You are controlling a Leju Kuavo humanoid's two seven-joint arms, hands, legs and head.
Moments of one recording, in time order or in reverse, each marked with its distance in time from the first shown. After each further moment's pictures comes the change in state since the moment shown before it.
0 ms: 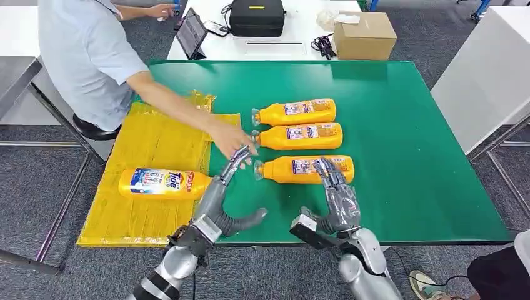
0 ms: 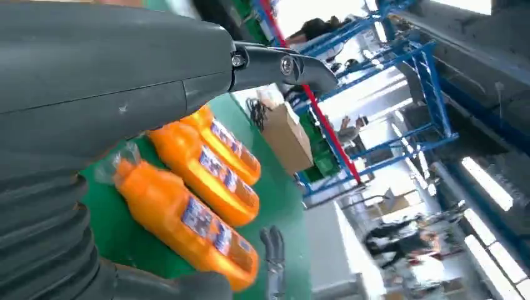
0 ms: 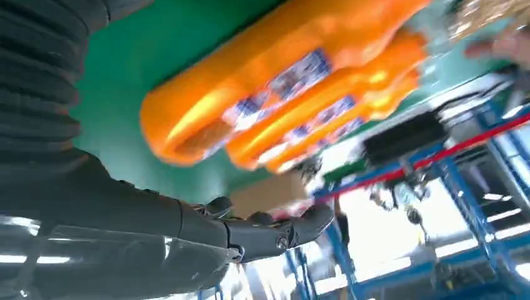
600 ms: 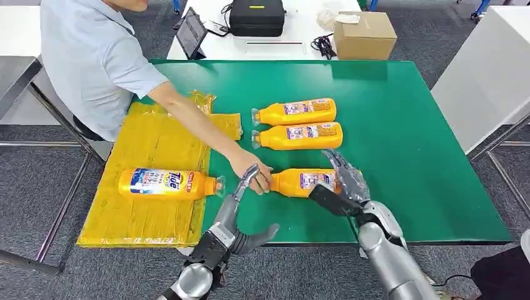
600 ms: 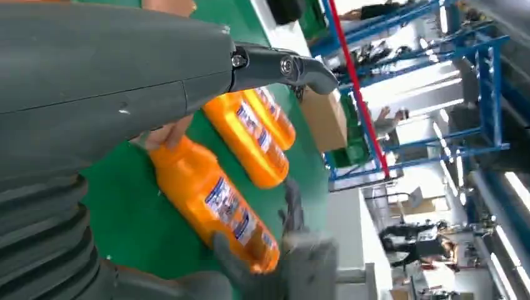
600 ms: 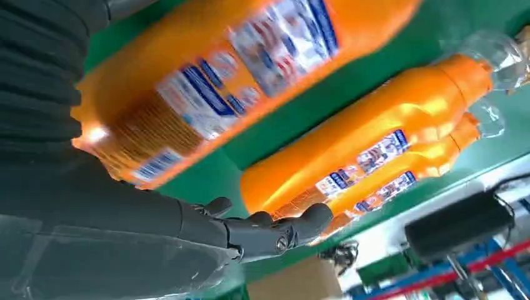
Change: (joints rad) left arm 0.033 -0.033 -0.093 0.085 0.072 0.097 0.045; right arm -0.188 -0.090 0.001 0.071 -0.262 0.464 0.097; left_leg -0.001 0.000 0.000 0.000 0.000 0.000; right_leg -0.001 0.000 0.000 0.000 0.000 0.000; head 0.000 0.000
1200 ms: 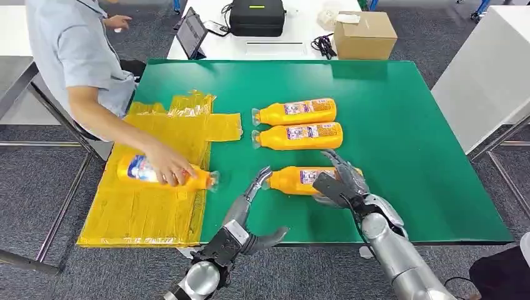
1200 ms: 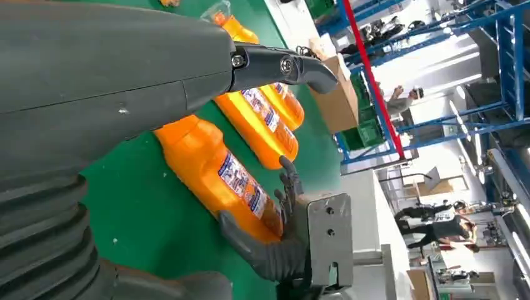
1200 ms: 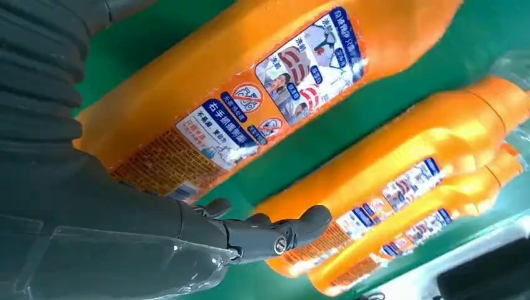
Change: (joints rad) left arm -0.032 -0.021 -0.024 0.058 -0.015 -0.018 0.029; right arm -0.046 -0.023 0.029 0.092 -0.089 0.099 0.035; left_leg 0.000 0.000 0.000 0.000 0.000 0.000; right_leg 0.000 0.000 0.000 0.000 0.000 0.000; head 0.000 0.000
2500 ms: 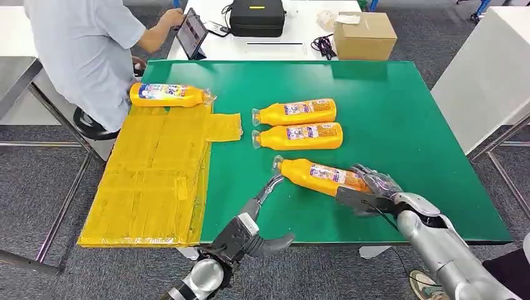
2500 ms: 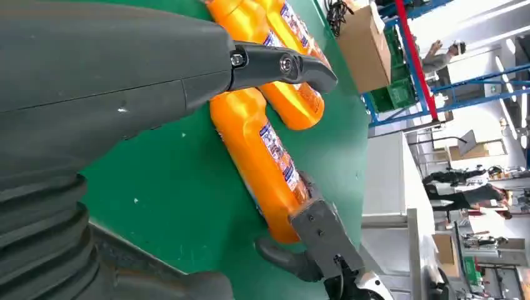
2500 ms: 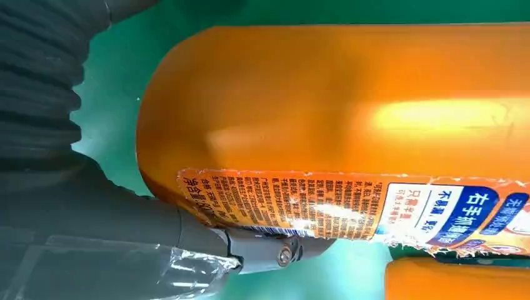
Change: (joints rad) left arm -0.033 -0.017 -0.018 0.064 0.053 -0.094 0.085; right arm -0.078 -0.274 0.237 0.042 0.057 0.147 0.138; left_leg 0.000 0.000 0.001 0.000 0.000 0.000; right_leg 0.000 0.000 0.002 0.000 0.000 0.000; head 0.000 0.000
